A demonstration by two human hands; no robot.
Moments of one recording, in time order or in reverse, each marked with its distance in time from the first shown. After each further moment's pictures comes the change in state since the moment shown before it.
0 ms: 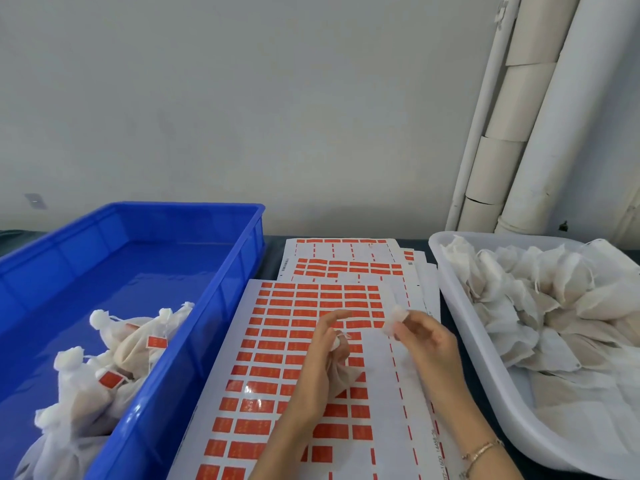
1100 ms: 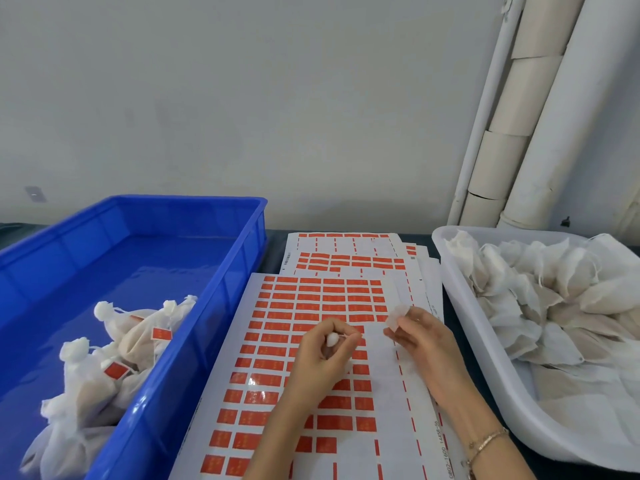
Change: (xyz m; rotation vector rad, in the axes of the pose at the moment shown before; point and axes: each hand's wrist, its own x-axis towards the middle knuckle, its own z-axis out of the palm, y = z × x) left_hand 0.003 -0.011 -0.004 0.115 0.100 0.124; right_hand 0.002 -0.004 0.002 0.185 -0.083 0.201
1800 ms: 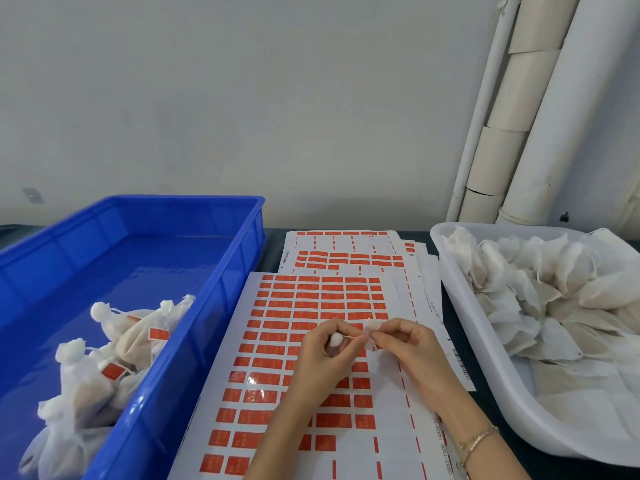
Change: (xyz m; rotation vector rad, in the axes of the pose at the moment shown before) left_hand 0.000 0.000 0.006 0.027 -0.001 -0.008; right_hand -0.008 0.004 0.012 -0.190 -0.063 0.008
